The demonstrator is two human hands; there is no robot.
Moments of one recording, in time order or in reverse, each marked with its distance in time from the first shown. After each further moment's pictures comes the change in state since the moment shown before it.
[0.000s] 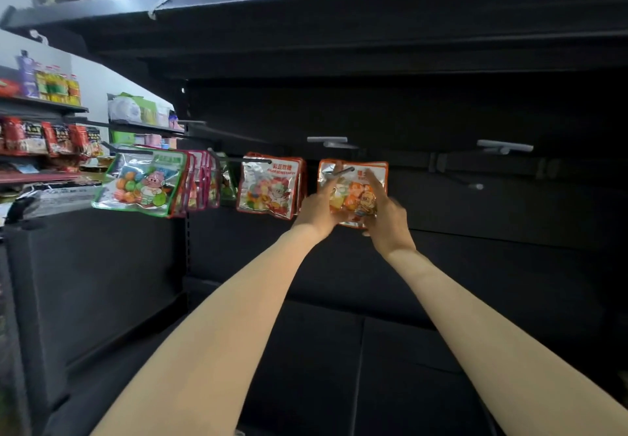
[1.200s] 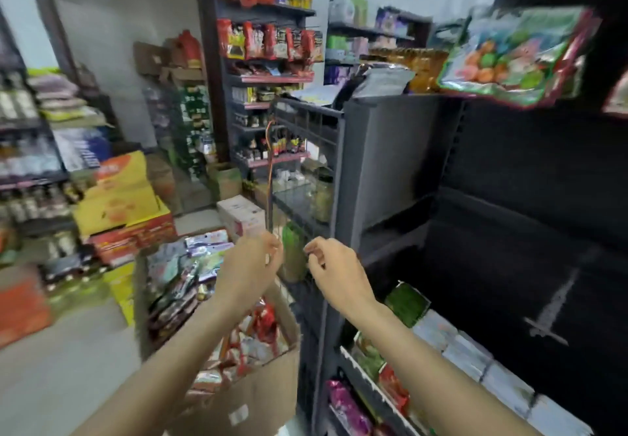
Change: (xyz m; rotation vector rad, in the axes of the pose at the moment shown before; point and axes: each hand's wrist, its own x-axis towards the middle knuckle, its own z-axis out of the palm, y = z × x) left_hand -0.395 -0.279 -0.256 0.594 0.289 -0.667; right_hand -0.242 -0.271 0.339 0.277 -0.765 -0.308
